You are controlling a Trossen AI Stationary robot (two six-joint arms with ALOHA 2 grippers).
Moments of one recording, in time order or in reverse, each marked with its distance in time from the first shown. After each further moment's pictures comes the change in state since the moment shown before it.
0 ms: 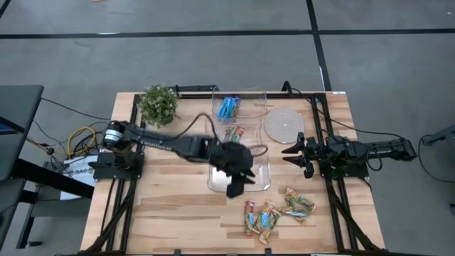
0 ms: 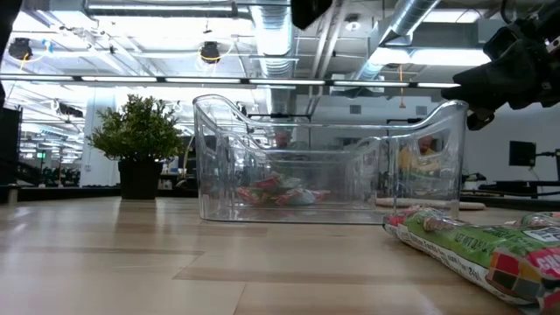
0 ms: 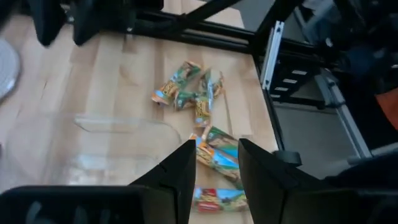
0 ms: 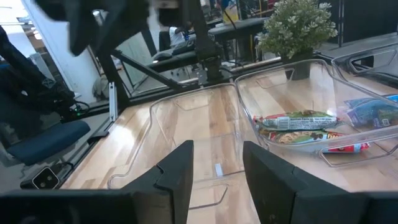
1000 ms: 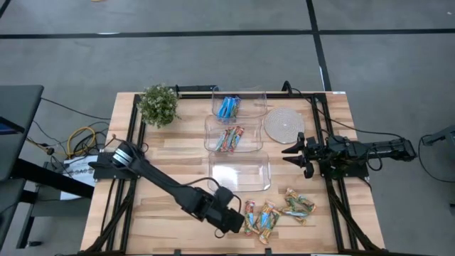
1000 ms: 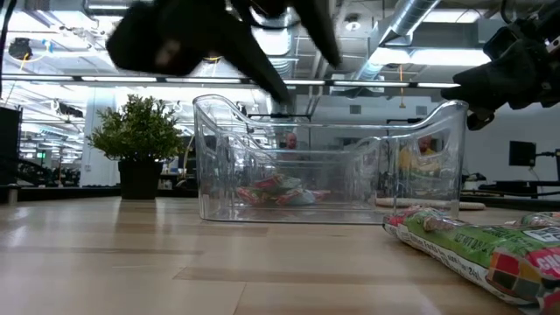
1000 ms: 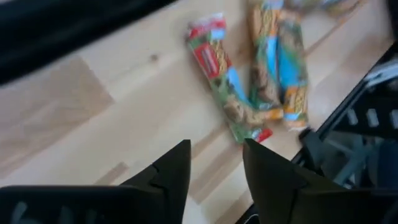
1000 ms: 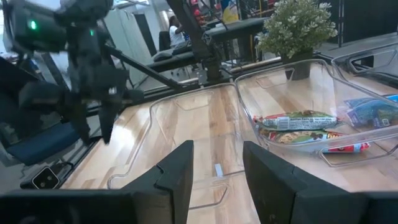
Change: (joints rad) left arm -0.335 0.200 -0.027 -0.204 -0.357 -1.191; right arm 0.000 0.000 0.000 0.000 0.000 0.000
